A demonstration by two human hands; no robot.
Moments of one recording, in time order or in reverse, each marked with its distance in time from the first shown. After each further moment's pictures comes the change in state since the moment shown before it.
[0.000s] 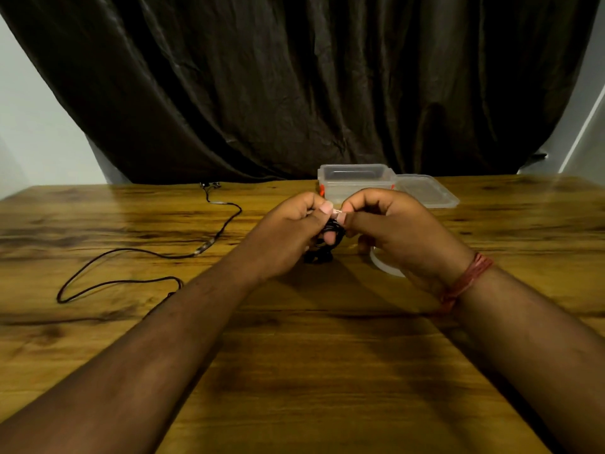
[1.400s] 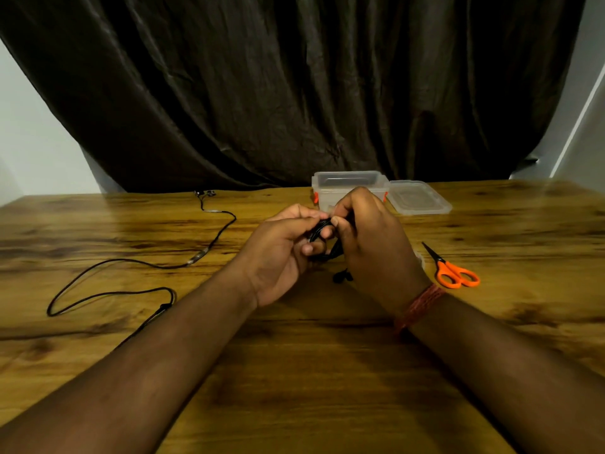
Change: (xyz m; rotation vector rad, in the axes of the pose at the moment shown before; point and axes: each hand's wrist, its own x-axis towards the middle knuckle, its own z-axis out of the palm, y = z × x) left_hand 0.006 -0.007 0.010 -0.826 -0.013 -0.166; right_hand 0.007 0.021 0.022 -0.602 0.352 -0.477
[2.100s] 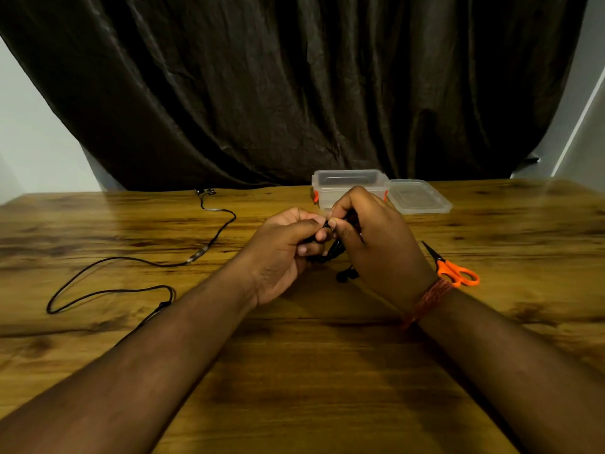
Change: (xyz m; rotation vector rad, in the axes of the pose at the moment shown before) left_hand -0.001 -0.001 0.007 0.119 0.062 0.008; right_hand 0.001 0.002 -0.011 0.040 -0.100 -0.004
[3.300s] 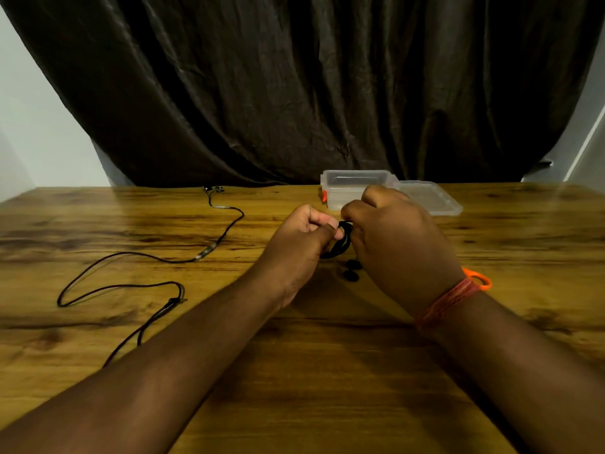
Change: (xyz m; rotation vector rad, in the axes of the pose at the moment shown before) left_hand 0.005 -0.016 0.000 0.412 0.213 0.124; right_hand 0.003 -0.008 -0.011 -0.612 -0.079 -0.150
